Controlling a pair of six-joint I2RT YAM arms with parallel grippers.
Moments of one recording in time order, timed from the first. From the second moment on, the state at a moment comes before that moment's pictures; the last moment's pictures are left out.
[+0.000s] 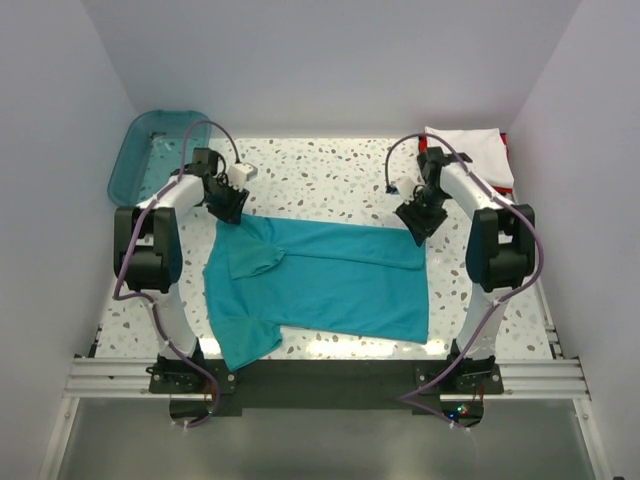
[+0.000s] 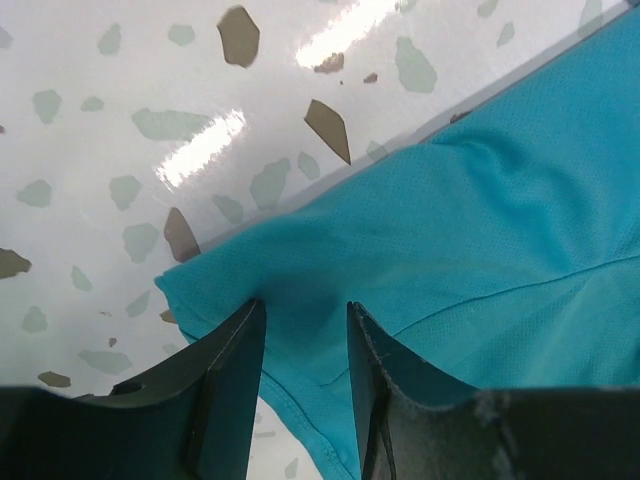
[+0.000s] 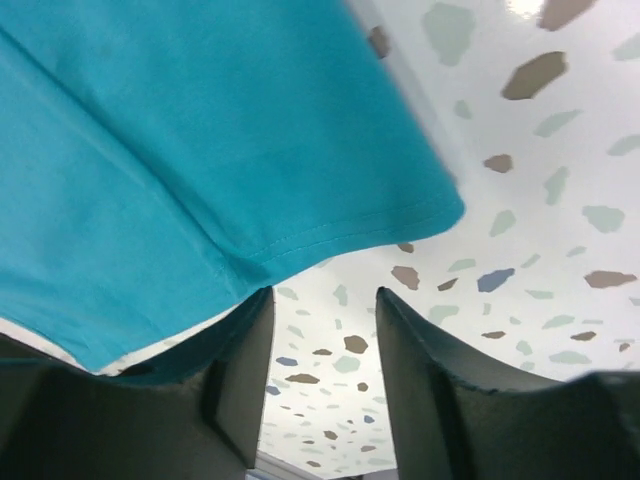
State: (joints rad) left arm -0.03 1.95 1.37 -0.59 0.30 0.50; right arm 0.13 1.97 1.56 -1.13 -0.14 -0.66
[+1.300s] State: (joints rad) left arm -0.23 1.69 1.07 -0.48 0.61 0.45; right arm -0.09 1.98 1.33 -0.93 -0.46 -0.01
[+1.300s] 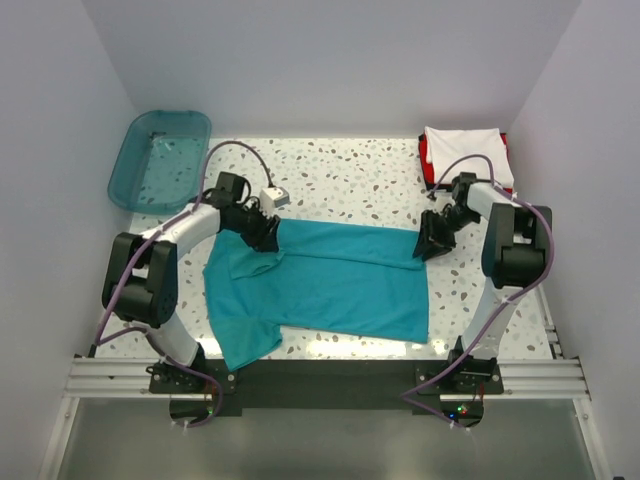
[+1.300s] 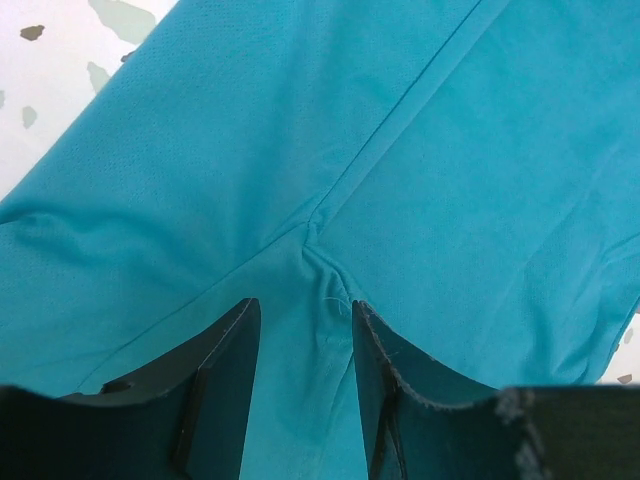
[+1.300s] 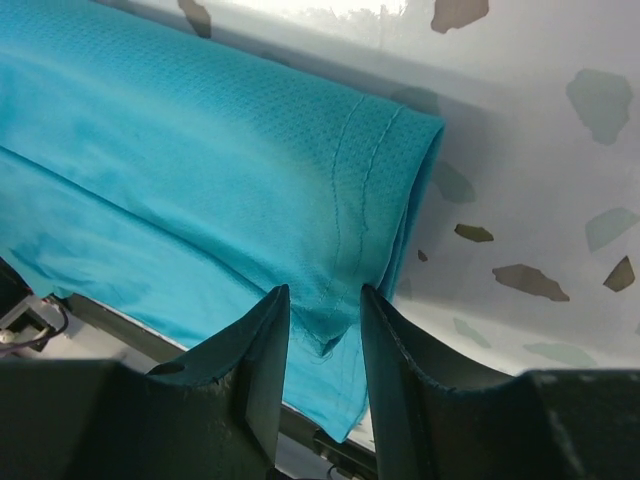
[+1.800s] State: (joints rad) left arm -0.32 1.69 1.02 -0.45 0.58 0.45; right arm -0.09 1.99 1.32 -0.95 -0.46 0.00
